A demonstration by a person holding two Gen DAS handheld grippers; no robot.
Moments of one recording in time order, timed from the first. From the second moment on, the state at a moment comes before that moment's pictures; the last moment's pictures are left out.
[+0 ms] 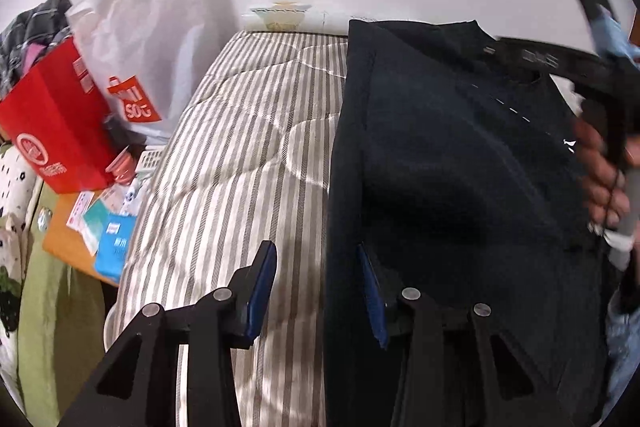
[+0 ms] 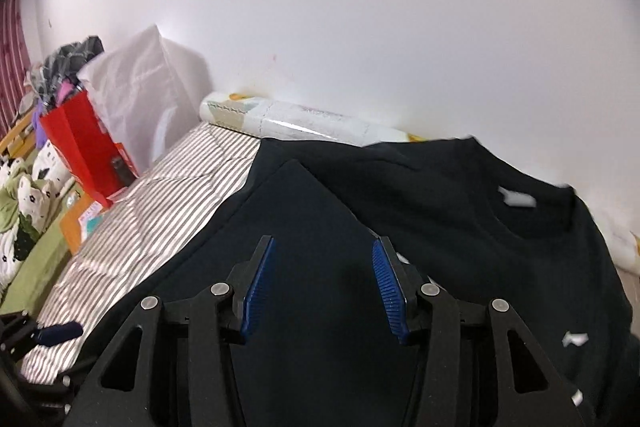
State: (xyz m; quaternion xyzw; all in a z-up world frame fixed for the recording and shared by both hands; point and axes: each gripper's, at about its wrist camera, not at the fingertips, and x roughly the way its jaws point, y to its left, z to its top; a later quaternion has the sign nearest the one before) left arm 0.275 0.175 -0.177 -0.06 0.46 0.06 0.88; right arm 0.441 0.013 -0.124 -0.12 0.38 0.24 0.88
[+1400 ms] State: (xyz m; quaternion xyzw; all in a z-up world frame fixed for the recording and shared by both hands) left arm 0.293 0.191 -0.189 -0.09 0.46 0.00 0.89; right arm 0.518 0.064 -0.150 -0.03 0.42 0.32 0.85
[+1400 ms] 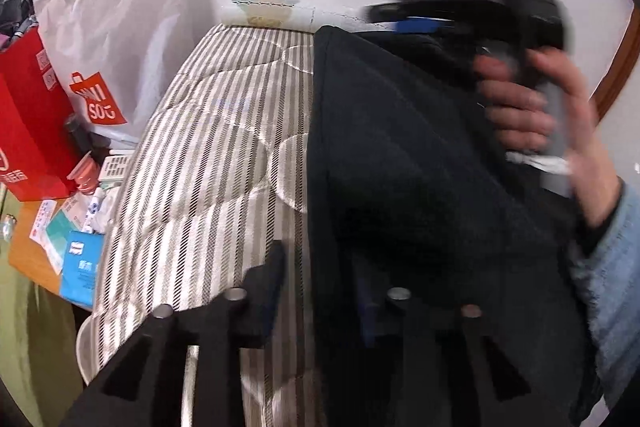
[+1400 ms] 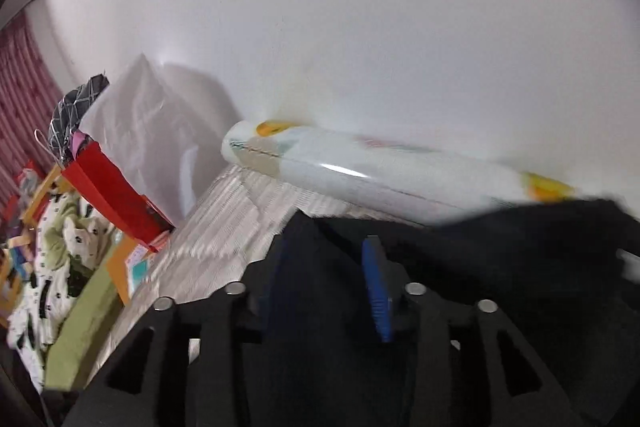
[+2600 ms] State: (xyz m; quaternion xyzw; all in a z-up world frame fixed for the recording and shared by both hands) left arm 0.189 0.116 -0.205 -0.05 0.43 0.06 0.90; right arm 0.226 -0.472 -0.135 0.01 0.36 -0.11 0.92
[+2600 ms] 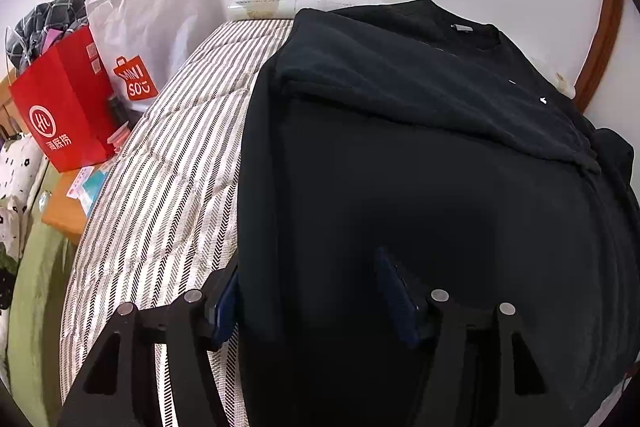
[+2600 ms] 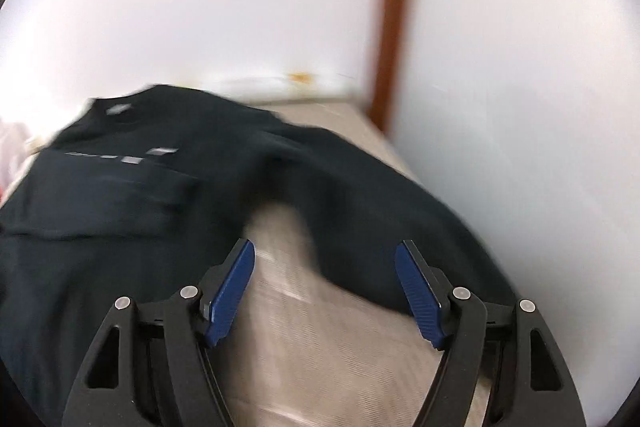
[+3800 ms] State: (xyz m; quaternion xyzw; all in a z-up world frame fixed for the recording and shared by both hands) left arm 0.168 0.132 -0.207 -0.05 0.42 0.07 0.90; right arm 0.258 -0.436 -0.027 -0.06 0.29 -0.12 0.95
